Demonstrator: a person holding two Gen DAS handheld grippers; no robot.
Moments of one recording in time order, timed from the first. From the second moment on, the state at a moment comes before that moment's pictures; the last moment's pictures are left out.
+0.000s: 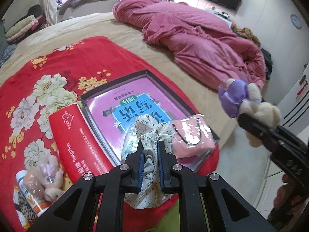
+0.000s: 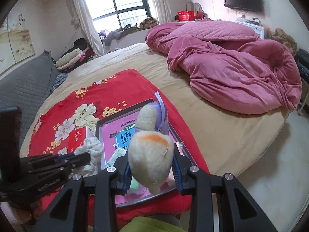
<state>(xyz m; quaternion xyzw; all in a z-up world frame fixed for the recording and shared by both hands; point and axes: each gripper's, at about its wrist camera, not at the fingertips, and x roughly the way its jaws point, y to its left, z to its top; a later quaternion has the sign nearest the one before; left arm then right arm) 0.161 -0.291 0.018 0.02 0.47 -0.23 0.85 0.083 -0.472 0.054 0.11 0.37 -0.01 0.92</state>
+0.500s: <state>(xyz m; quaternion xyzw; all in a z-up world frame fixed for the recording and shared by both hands) 0.182 -0.322 -0.028 0.04 0.51 -0.24 0.82 0.111 -0.472 0.018 0.11 0.40 0.01 0.91</state>
